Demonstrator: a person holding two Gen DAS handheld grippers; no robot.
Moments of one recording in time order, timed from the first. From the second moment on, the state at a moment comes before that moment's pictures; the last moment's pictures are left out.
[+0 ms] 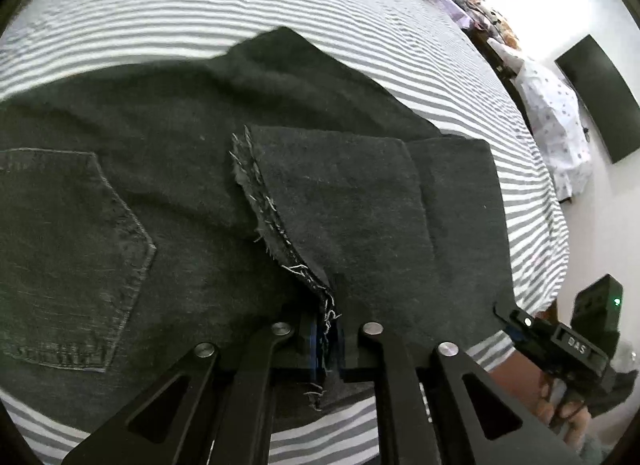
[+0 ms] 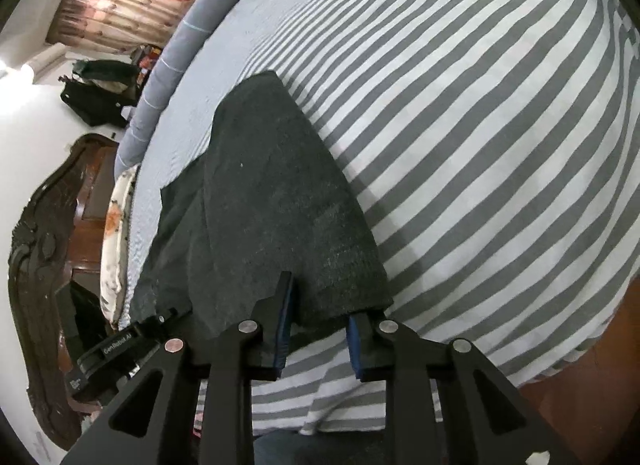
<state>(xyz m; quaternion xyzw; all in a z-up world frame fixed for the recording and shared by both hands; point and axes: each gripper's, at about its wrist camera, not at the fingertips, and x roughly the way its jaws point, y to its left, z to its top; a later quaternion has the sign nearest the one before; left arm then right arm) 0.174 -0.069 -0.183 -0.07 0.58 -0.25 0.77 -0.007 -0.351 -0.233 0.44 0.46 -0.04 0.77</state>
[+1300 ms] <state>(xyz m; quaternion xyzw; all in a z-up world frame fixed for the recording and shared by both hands) 0.181 -0.103 -0.189 0.04 0.52 -0.22 0.82 0.089 -0.307 -0.191 0.13 0.52 -0.05 0.84</state>
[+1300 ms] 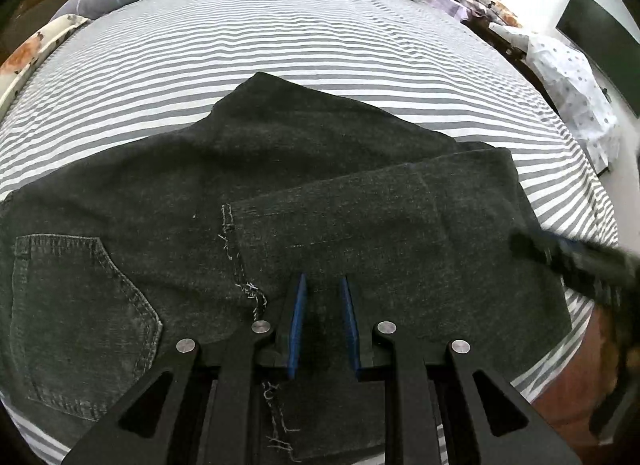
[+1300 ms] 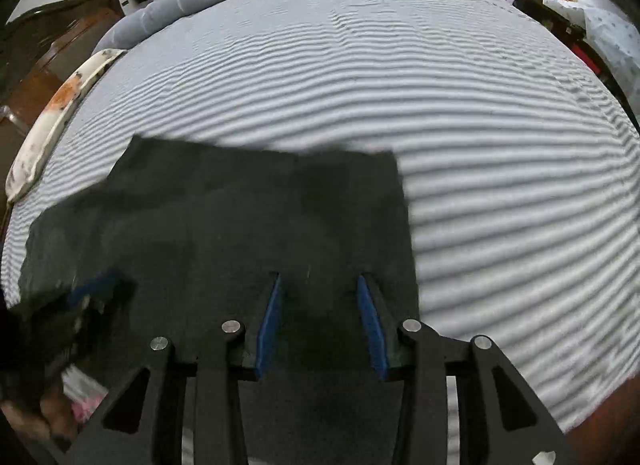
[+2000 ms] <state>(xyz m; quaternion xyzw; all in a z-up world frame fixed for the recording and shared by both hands) 0.177 -0.048 -0.160 -0.07 0.52 -0.23 0.82 0.038 -0.269 -0.174 0.17 0.50 -0.09 0.85</state>
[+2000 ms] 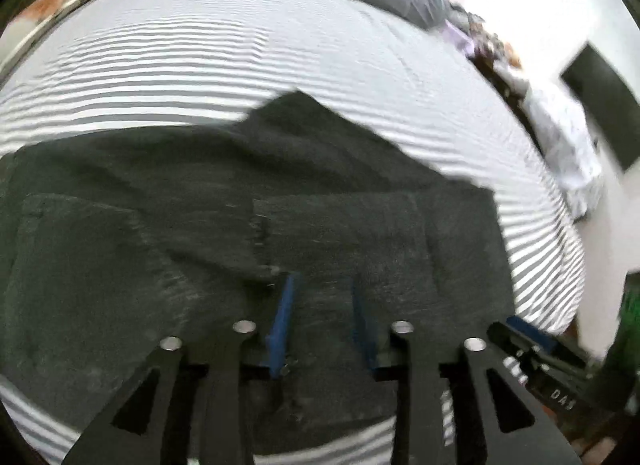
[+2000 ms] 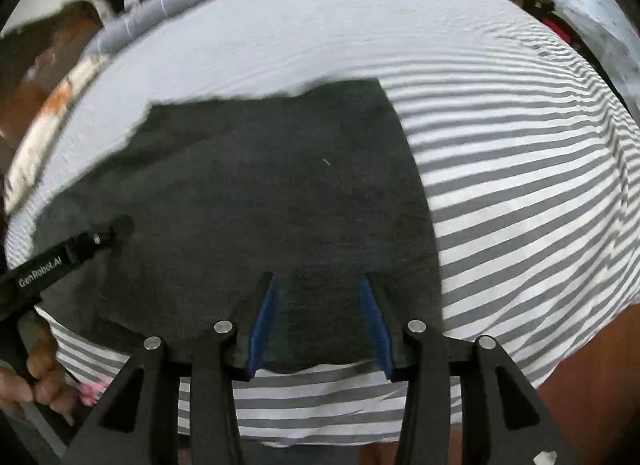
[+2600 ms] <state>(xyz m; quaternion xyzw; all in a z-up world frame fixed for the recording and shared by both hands) 0.145 0.232 -0.128 -0.35 0.43 -0.08 0.83 0.047 -0.221 -0.195 0.27 0.45 -0.05 0.85</state>
